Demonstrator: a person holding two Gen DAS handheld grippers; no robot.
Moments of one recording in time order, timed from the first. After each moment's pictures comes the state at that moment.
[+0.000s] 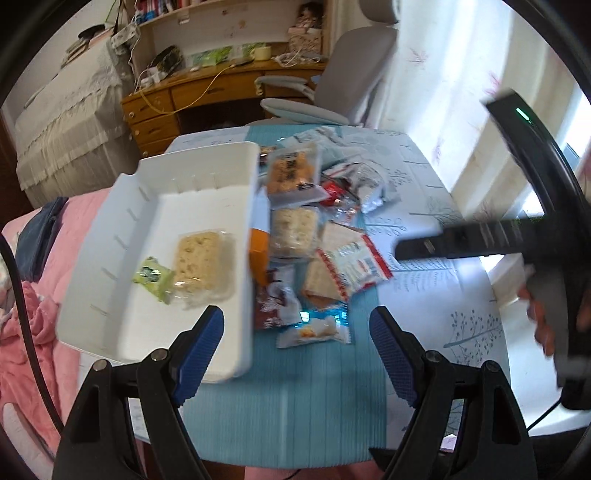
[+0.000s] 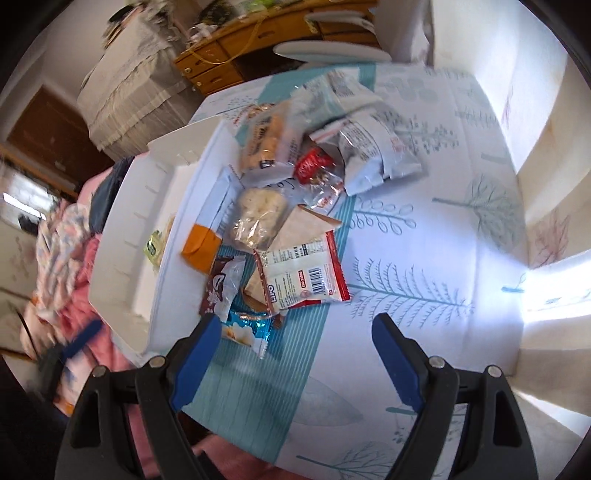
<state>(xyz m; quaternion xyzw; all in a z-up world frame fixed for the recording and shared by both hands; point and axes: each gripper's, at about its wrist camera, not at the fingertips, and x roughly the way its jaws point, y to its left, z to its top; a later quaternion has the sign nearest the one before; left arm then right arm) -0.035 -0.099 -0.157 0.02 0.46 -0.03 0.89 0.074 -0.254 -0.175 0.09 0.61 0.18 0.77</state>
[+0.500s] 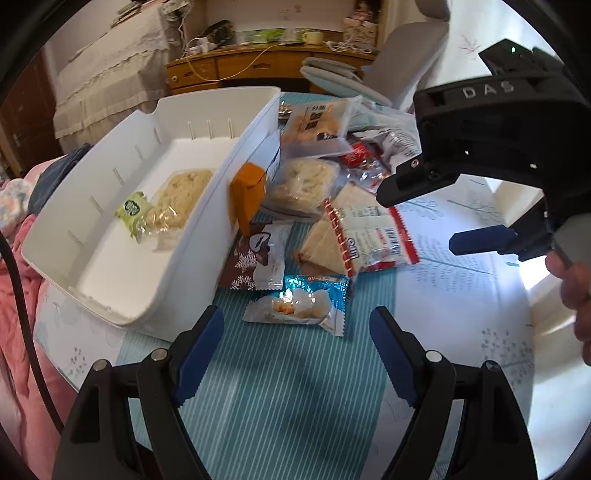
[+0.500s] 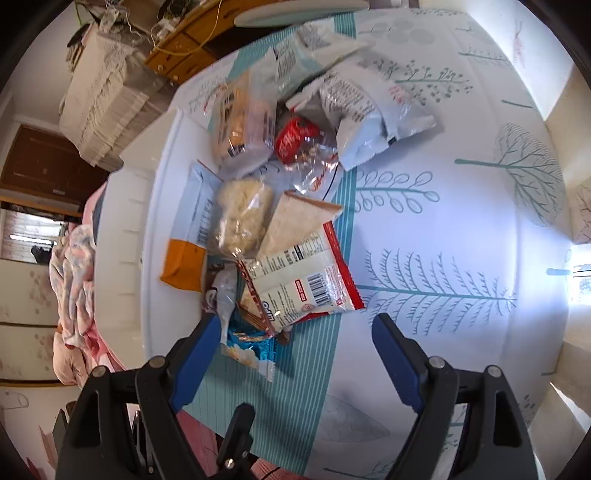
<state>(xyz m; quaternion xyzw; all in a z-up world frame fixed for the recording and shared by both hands) -0.028 -0.129 -0.237 -0.04 0.47 0.07 0.88 0.109 -0.243 -0.224 0.15 0.66 0.17 0.71</state>
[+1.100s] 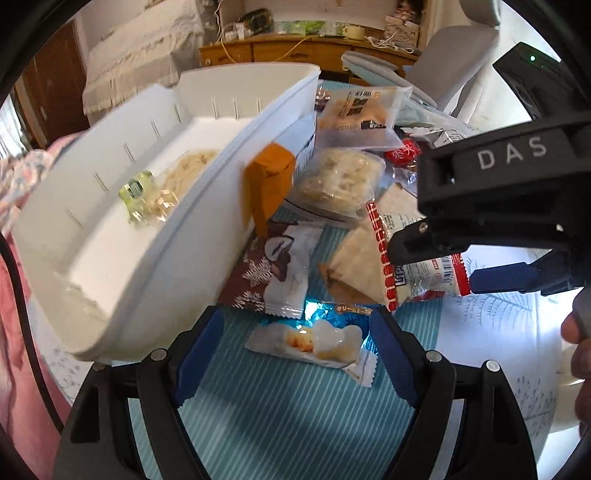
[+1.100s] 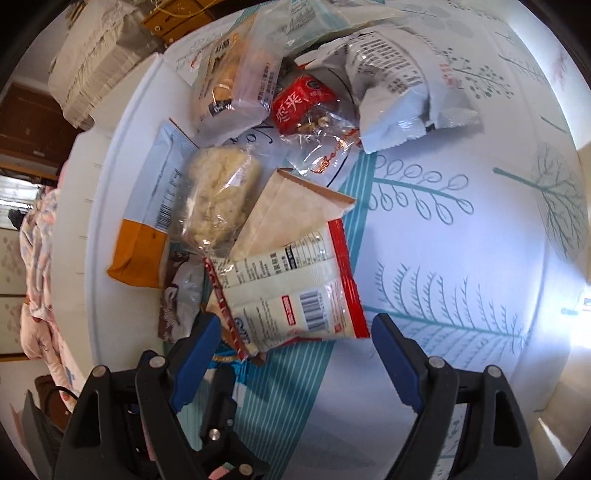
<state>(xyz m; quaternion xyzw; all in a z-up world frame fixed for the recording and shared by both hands) 0.009 -0.112 -0.271 -0.08 0.48 0.13 0.86 0.131 -0.203 -0.264 0.06 0.69 0.17 0.70</state>
